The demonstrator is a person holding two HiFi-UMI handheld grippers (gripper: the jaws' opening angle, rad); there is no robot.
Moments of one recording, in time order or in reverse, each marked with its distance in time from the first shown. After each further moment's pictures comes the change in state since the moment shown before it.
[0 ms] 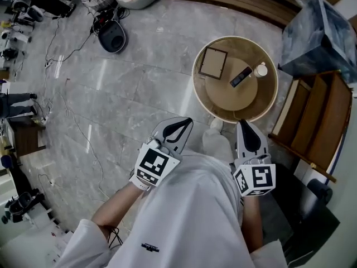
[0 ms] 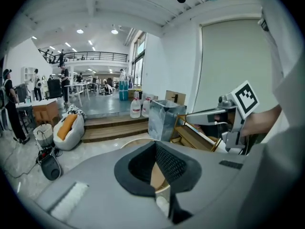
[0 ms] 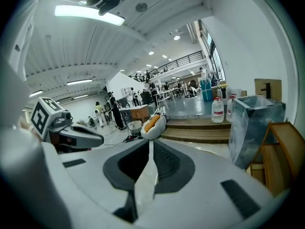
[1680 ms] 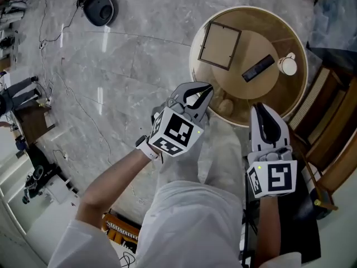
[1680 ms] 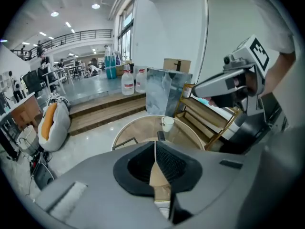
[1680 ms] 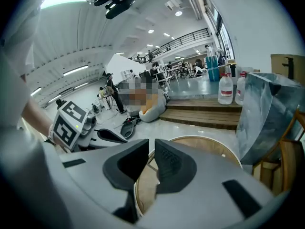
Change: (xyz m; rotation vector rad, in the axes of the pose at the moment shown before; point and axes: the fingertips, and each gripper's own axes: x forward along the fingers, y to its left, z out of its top) left arm 0.308 0.123 -0.107 0.109 0.292 -0.089; right arm 0.222 -0.156 -0.091 0.014 0.226 0.076
